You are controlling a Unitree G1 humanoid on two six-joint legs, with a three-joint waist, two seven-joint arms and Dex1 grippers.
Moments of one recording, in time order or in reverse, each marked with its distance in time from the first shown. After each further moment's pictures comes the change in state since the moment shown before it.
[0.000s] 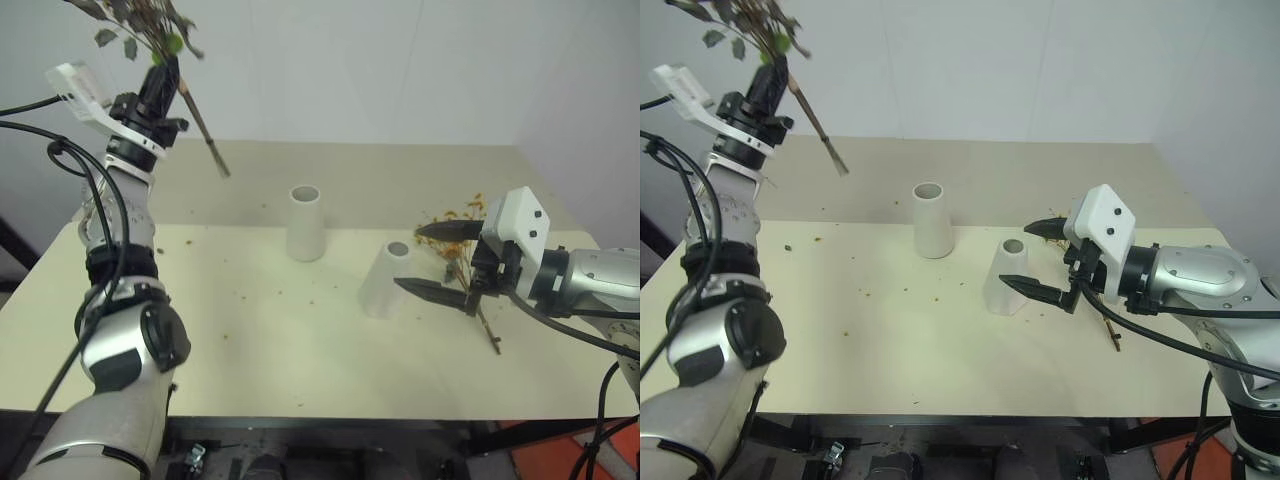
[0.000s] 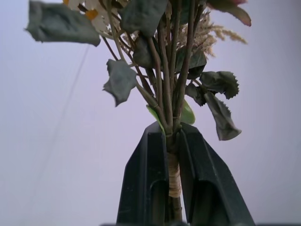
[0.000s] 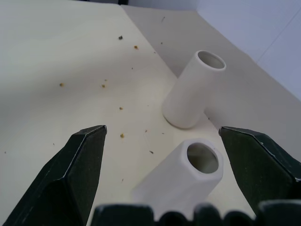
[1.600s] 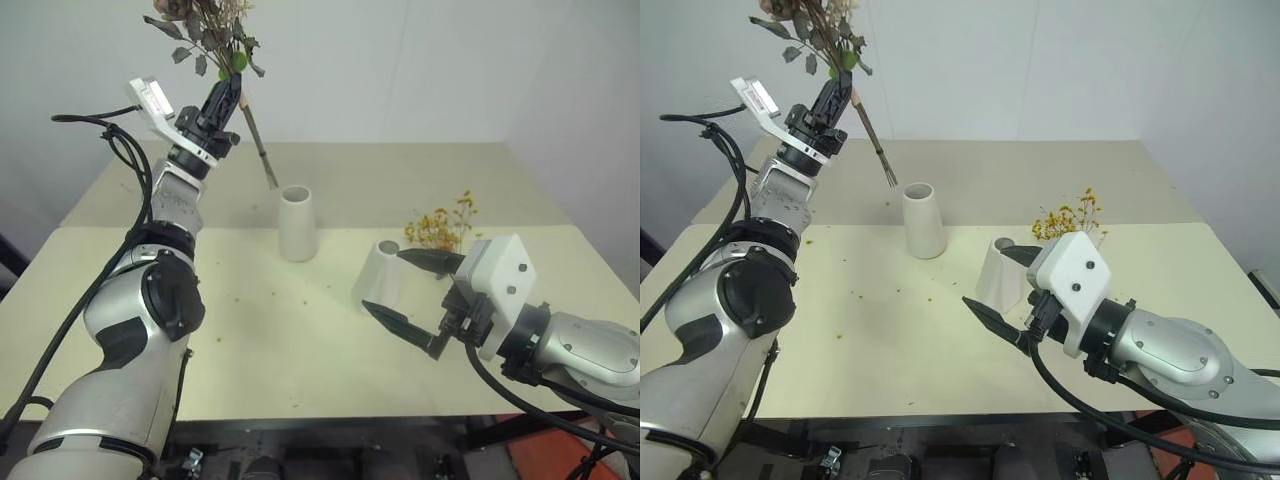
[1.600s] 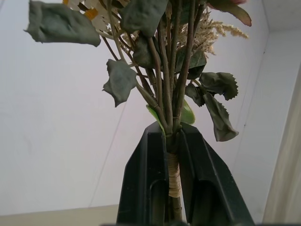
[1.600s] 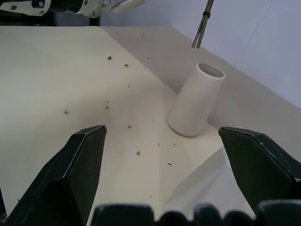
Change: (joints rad) left arm -0.125 -0.067 0.008 0.328 0.184 -0.120 -0.035; right arm 0.145 0.080 -0.060 -0.426 0.278 0.227 -0.512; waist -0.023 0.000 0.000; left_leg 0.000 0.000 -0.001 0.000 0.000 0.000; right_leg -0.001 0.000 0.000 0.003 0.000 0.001
